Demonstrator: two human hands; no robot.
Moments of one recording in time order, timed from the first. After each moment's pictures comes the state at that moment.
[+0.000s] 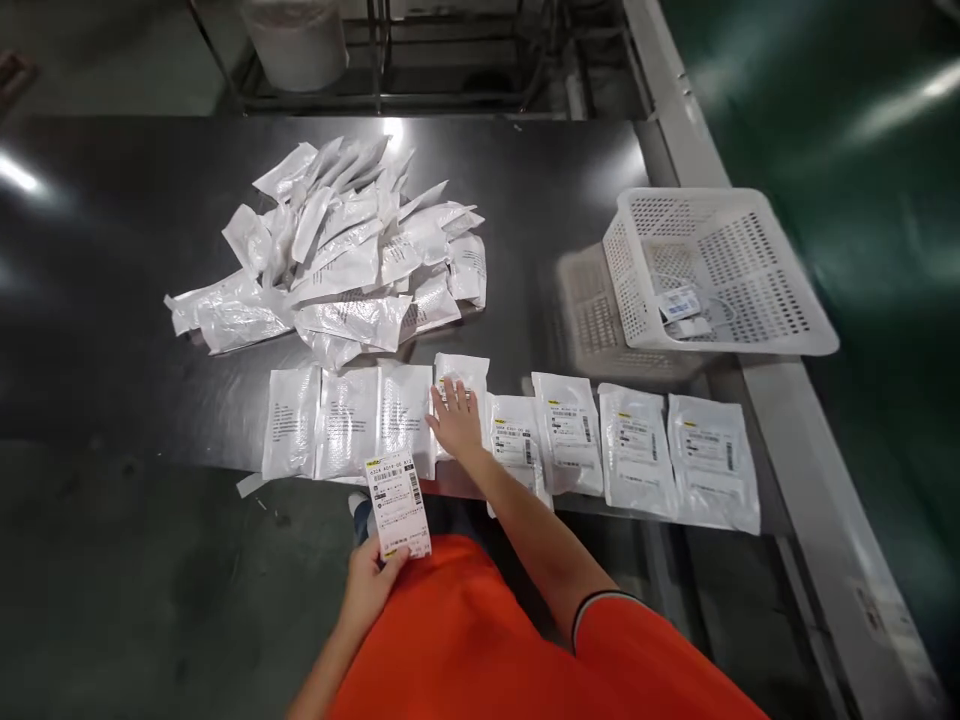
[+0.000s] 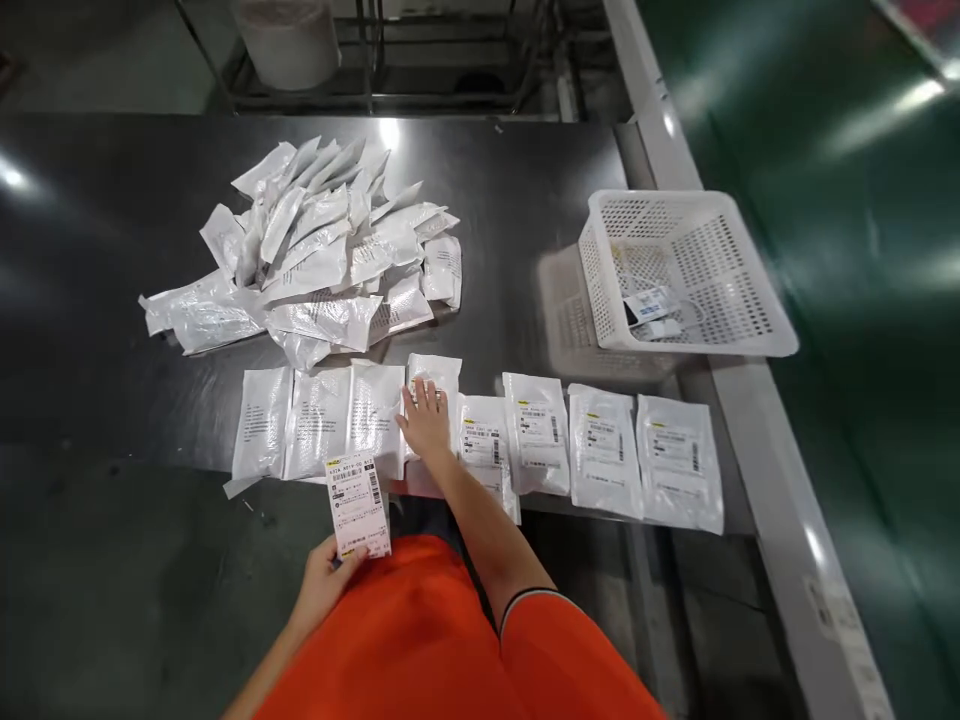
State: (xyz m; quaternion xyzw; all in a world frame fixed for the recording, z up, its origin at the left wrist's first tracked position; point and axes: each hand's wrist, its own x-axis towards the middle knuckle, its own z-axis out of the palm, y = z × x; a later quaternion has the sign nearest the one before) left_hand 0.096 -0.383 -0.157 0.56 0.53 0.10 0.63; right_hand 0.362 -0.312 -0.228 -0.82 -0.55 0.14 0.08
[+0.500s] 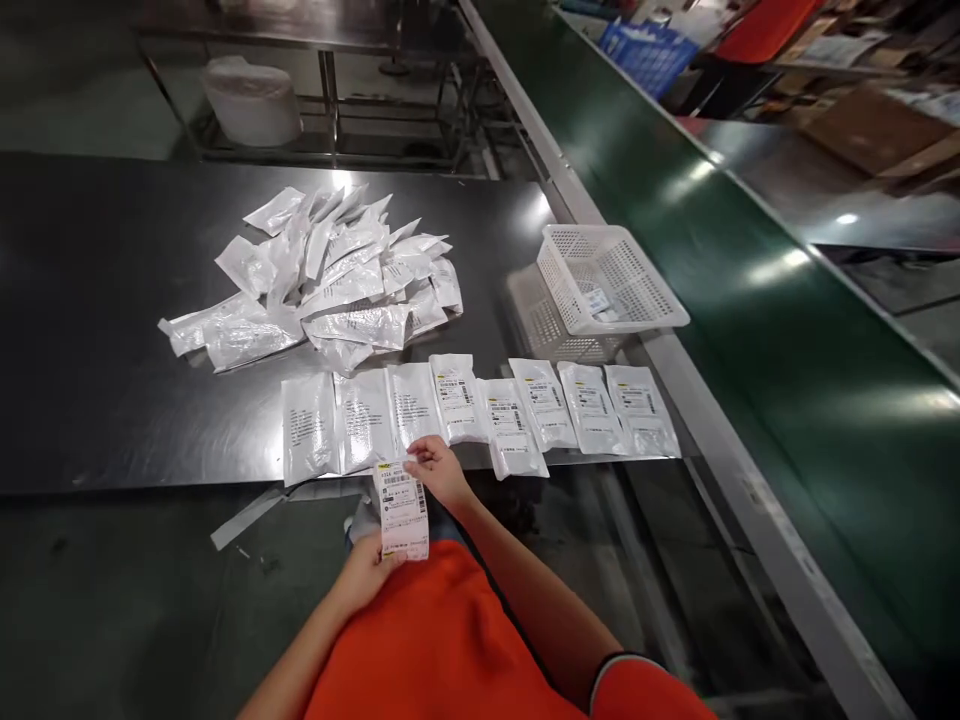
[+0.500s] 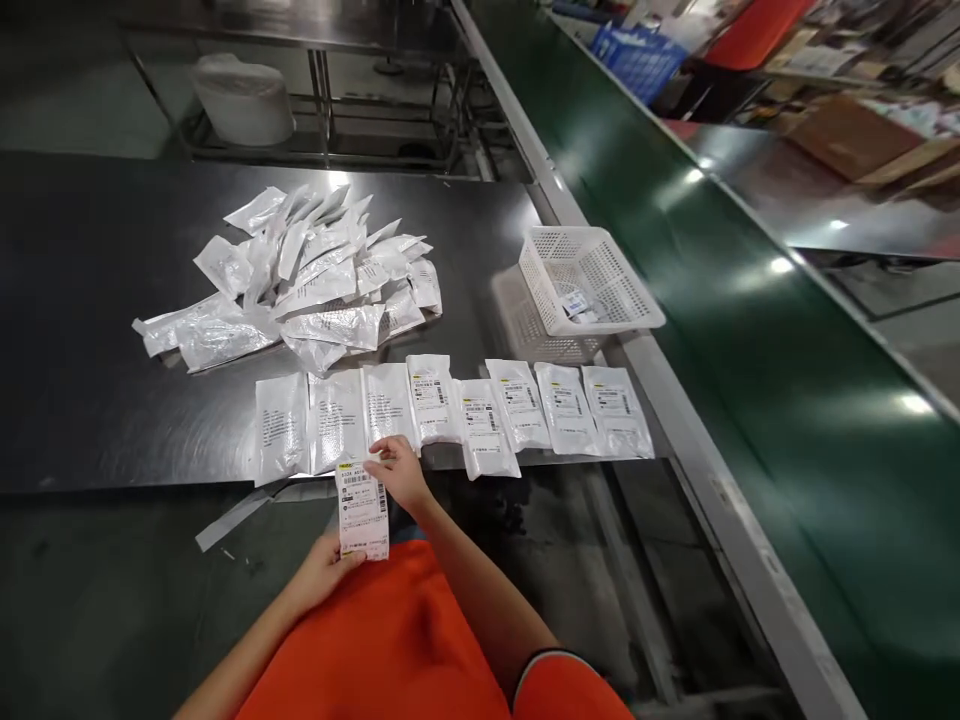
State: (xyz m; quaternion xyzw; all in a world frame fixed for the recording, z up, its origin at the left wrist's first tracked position) left_hand 0.016 -0.328 -0.146 0.62 0.30 0.02 0.73; right_hand 0.213 -0.351 -0.144 -0.70 -0.29 0.38 0.53
